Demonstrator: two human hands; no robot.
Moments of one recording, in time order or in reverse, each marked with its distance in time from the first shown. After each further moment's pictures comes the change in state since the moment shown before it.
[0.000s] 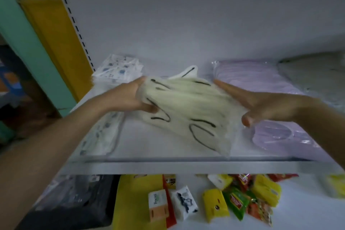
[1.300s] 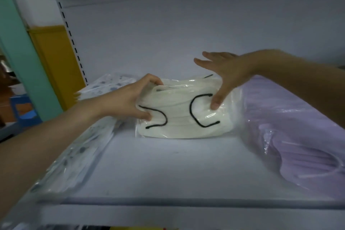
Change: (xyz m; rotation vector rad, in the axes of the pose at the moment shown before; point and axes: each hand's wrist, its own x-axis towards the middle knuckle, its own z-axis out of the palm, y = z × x) left_hand 0.046 -0.003 0.006 0.199 0.132 0.315; right_hand 0.087 -0.012 -0.063 -0.828 0.193 0.217
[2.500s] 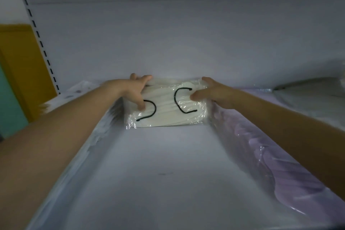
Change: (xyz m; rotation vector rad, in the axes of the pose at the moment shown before) left_hand 0.116 -0.031 0.001 0.266 -0.153 -0.353; right_hand 0.067 0.037 0.072 1.293 0.262 0.212
